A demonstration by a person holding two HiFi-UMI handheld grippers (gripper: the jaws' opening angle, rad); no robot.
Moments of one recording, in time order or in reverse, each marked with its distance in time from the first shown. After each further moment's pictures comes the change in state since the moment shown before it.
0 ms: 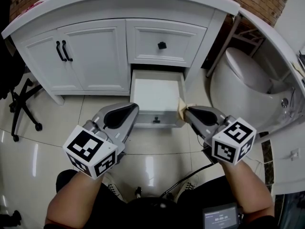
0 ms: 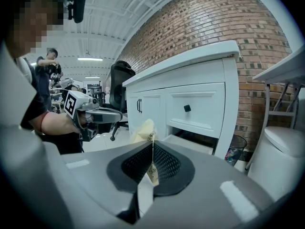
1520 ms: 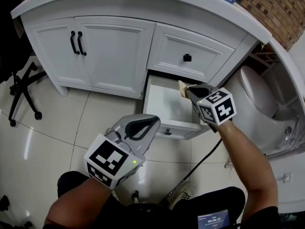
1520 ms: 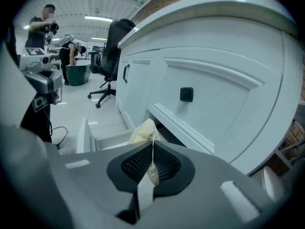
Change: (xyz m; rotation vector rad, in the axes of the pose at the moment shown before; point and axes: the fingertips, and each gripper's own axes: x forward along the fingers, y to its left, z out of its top) left arm 0.014 0.014 -0.009 -0.015 0.011 -0.021; right arm 0.149 -0.112 0.003 -0.296 0.326 -0.083
